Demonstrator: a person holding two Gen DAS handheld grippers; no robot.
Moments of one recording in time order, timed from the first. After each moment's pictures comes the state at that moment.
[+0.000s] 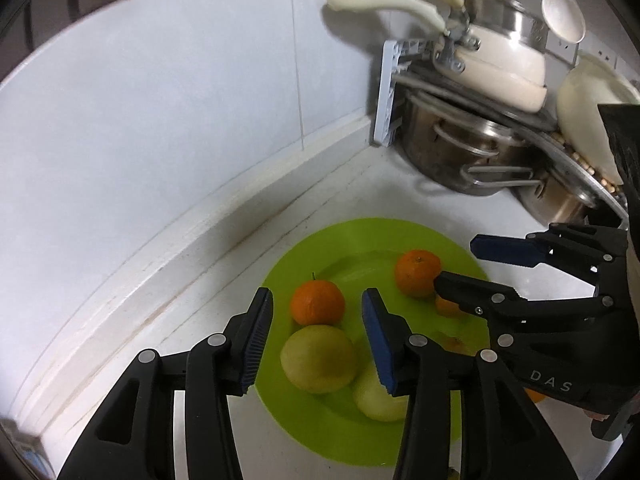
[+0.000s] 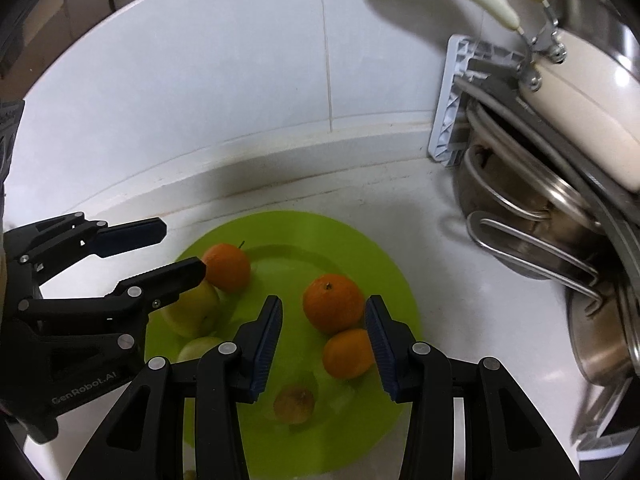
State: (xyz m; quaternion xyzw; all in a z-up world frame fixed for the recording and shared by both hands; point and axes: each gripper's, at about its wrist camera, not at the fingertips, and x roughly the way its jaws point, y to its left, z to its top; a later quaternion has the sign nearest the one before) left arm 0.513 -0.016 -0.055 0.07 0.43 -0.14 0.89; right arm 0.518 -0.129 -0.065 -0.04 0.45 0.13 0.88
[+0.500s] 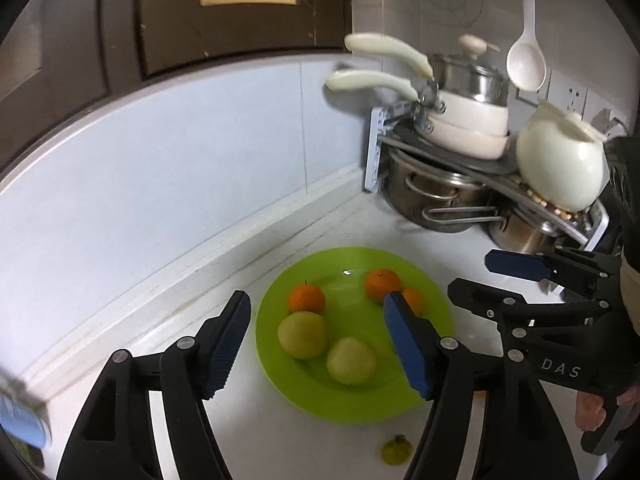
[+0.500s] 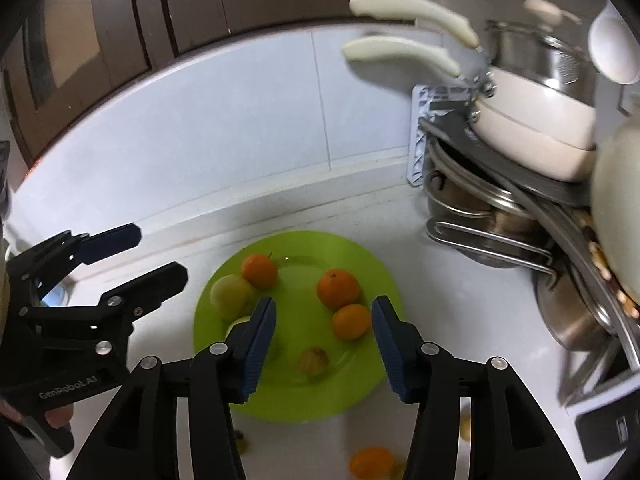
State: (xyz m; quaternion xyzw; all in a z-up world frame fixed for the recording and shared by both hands) left arm 0.437 -0.008 0.003 0.04 0.35 -0.11 0.93; right arm 0.447 -0.150 -0.013 -0.01 0.39 0.13 0.91
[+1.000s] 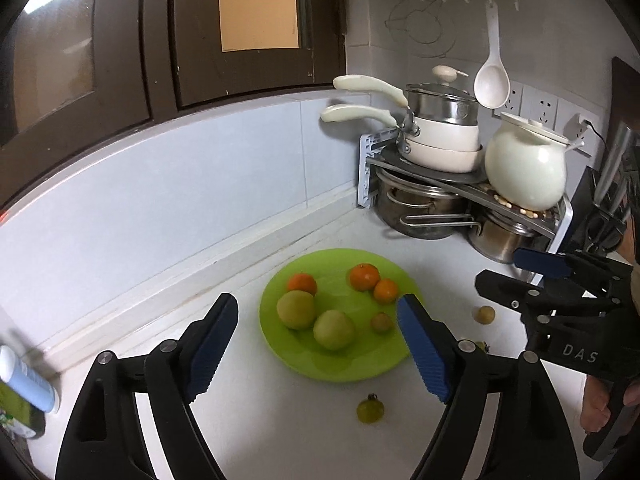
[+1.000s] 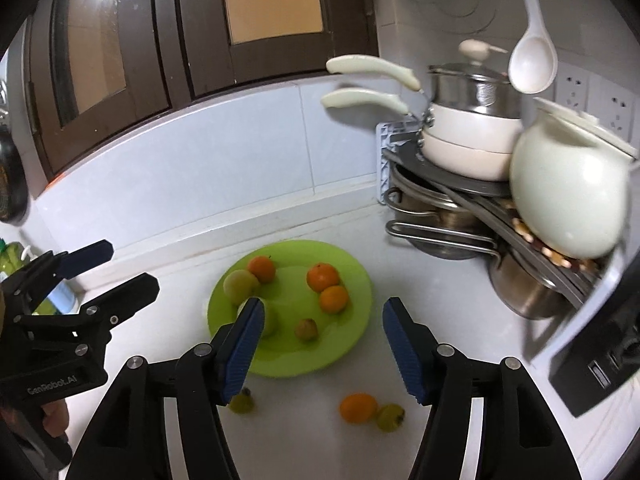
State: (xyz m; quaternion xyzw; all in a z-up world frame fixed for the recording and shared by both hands) left arm 0.354 -0.007 0.023 0.05 0.30 -0.10 0.95; right arm 0.362 -0.172 0.012 0.00 0.33 0.10 0.94
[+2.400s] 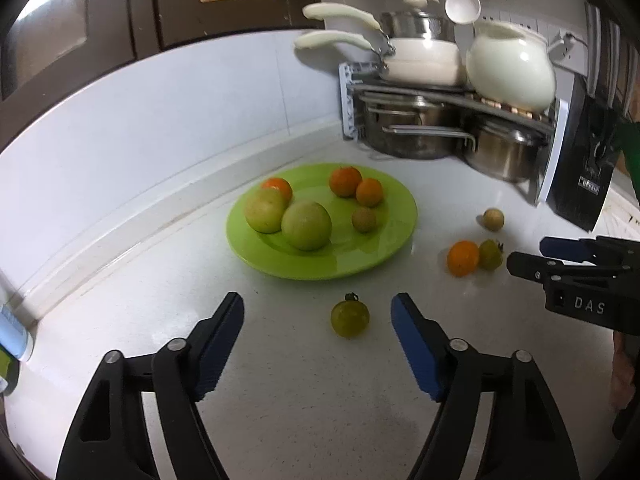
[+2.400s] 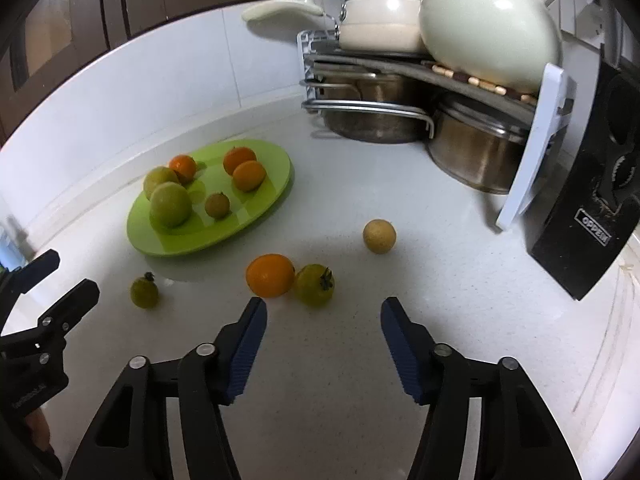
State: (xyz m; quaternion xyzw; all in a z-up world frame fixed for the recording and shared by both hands) left arm 0.313 -0.040 -0.085 0.08 0.33 -0.09 0.93; right arm 0.325 -0.221 -0.097 0.02 0.41 0.02 0.91
